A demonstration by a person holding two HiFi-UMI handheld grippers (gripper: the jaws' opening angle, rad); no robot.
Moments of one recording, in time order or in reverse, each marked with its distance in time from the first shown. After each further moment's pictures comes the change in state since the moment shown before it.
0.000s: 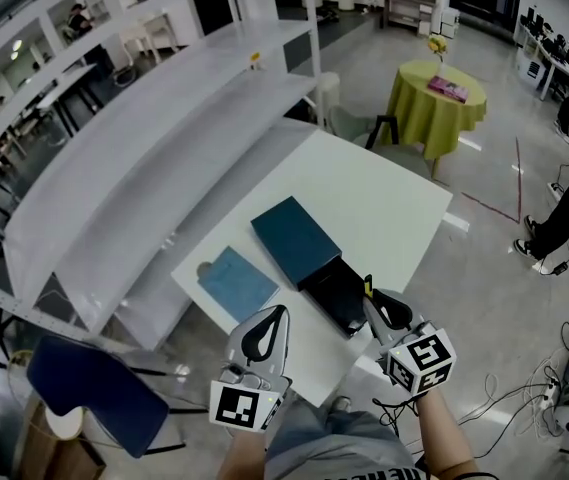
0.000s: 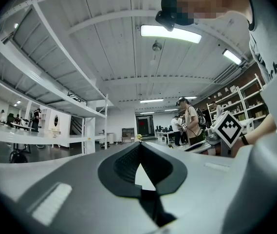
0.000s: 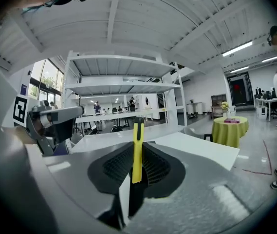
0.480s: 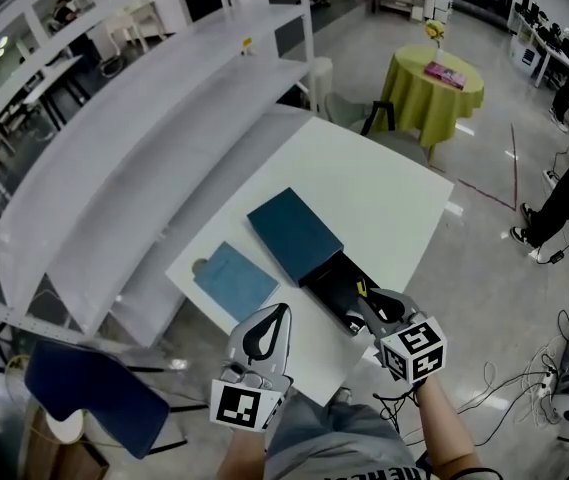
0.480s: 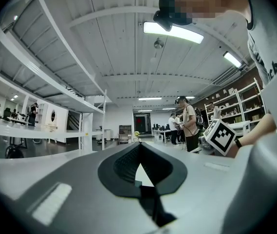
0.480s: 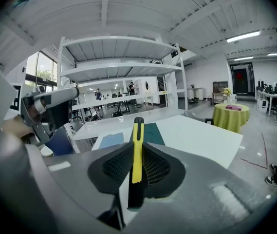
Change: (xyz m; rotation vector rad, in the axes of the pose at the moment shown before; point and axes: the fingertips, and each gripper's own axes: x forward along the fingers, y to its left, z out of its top) left arm 0.008 0.014 -0.017 -0.021 0.031 -0.040; right arm 0.033 -0.001 -0.048 0.017 0.207 0.008
